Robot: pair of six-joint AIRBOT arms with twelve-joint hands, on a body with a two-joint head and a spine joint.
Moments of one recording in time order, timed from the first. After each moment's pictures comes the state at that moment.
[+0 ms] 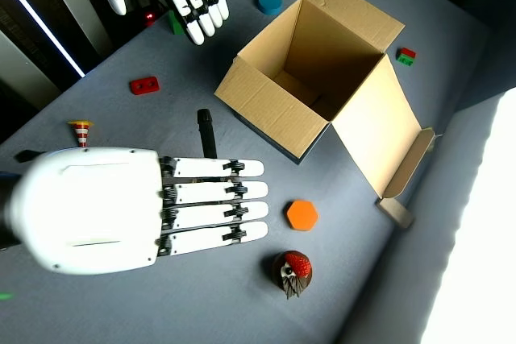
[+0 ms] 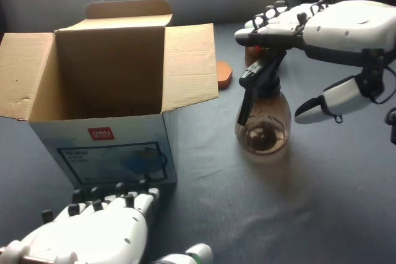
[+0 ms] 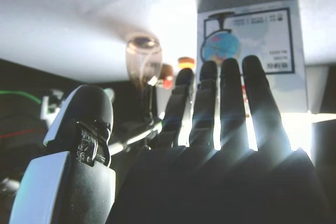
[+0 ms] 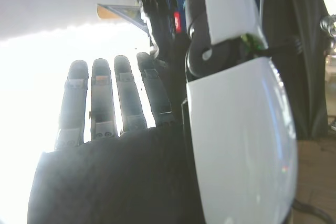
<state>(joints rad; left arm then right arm) 0.46 -0.98 0.13 -1.88 -1.47 2.16 -0.29 -1.01 1.13 -0.68 0.22 -0.18</state>
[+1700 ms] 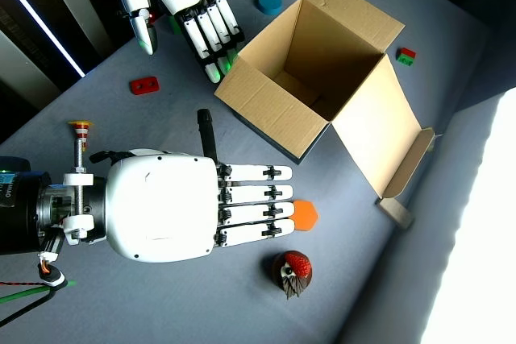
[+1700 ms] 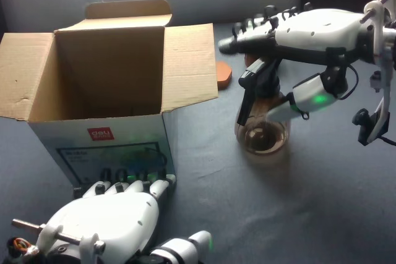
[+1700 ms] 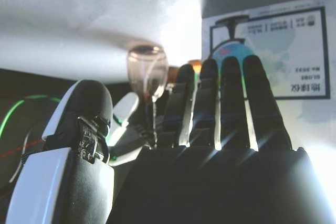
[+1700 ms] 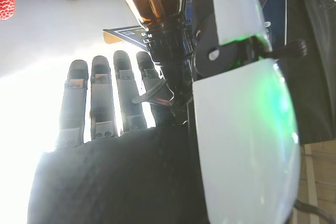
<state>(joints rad) 0.73 -1.01 0.32 -1.53 -1.22 2.02 -0.29 -1.14 1.25 -0.68 0.19 -0.11</state>
